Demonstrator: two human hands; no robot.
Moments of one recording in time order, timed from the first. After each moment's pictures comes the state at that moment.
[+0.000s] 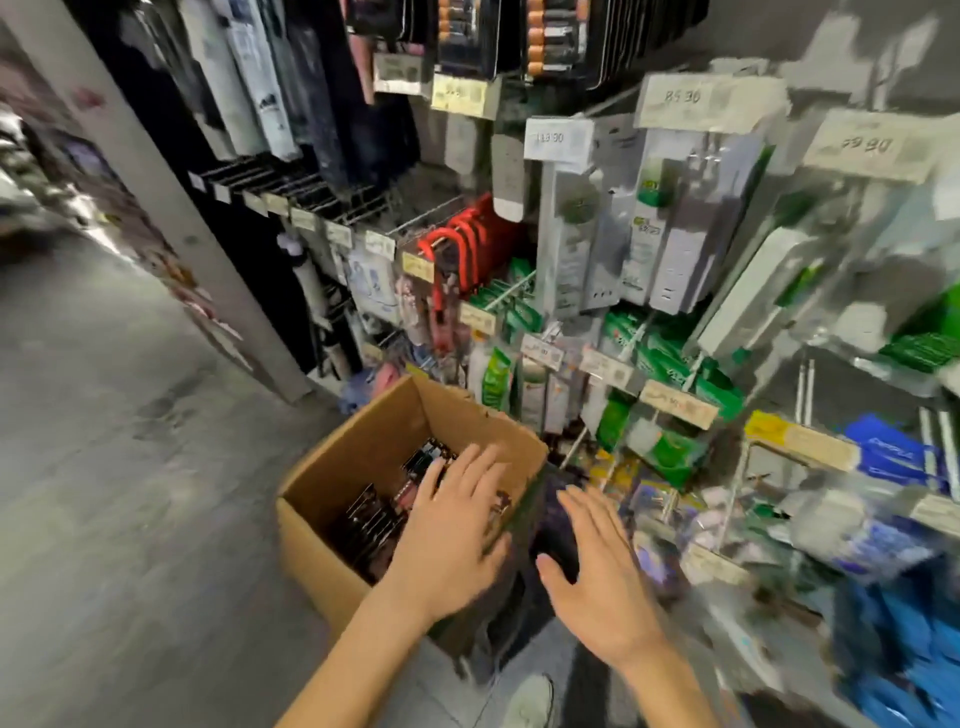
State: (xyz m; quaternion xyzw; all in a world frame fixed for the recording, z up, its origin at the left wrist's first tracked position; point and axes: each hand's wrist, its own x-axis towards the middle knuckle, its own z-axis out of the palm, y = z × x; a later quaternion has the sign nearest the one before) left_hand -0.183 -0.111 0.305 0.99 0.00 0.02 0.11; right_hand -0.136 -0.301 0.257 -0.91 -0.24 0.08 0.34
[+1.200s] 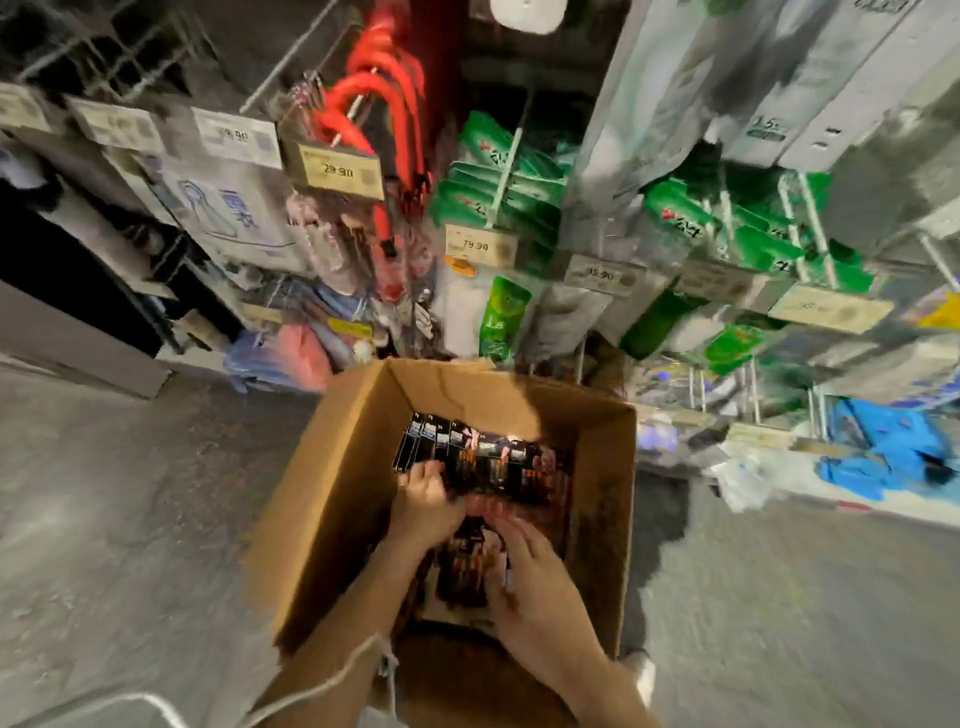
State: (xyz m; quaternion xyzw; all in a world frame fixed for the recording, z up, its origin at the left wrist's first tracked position) left_hand -0.013 0.128 0.044 0.90 0.13 -0.33 0.26; right_hand -0.109 -0.038 0.119 -0.91 -0.03 0.26 0.32
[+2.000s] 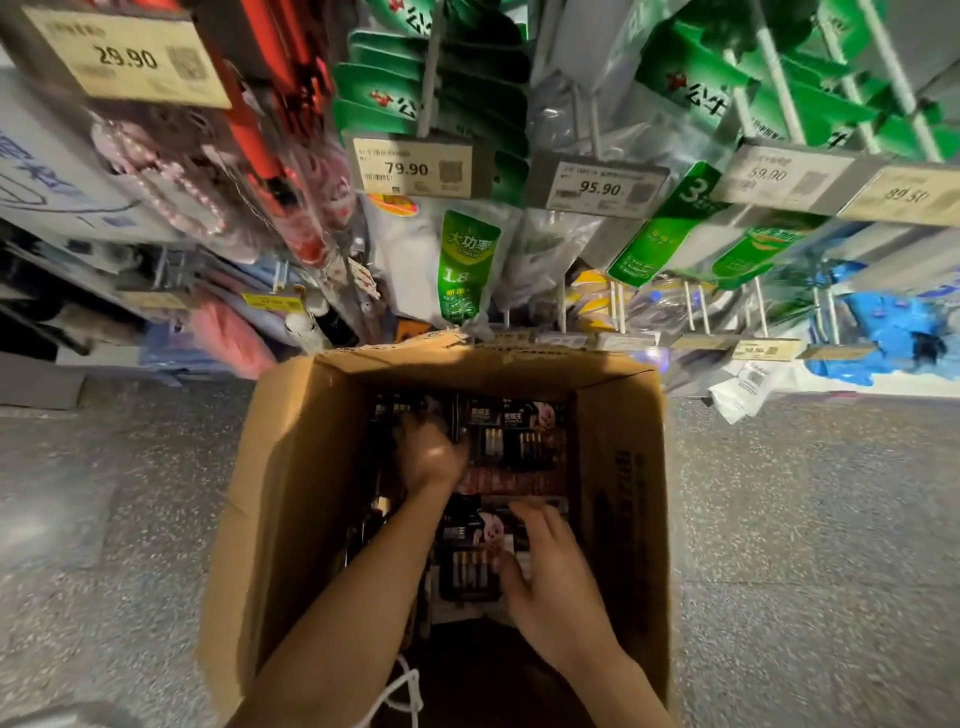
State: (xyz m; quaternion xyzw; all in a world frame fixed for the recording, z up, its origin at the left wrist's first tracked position) left_hand 0.051 0.094 -0.071 0.92 0.16 -0.28 0.20; right_hand -0.088 -0.030 0.065 -0.90 0.12 0.25 0.34
